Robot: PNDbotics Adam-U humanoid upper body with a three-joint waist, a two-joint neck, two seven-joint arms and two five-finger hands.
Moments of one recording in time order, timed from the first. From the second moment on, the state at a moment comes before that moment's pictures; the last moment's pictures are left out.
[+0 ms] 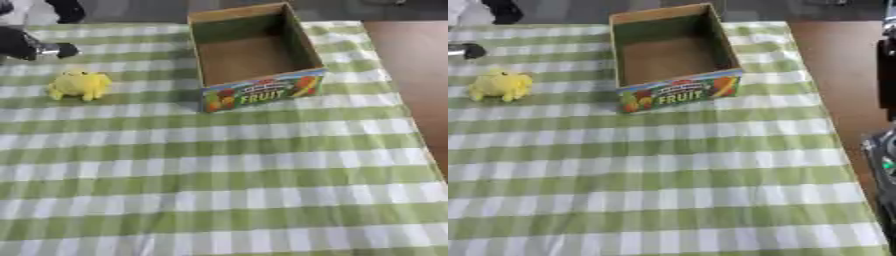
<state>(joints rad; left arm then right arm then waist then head) -0.85 0.81 -0.14 -1.30 -0.99 -0.17 -0.44 -0.40 -0.41 0.03 -1.98 0.27 0.05 -0.46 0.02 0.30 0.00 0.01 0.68</state>
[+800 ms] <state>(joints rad) -0.95 0.76 -0.14 -1.07 -1.17 -0.34 -0.52 -0.40 -0.41 0.03 -1.98 0.27 0.05 -0.45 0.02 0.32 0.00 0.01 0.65</state>
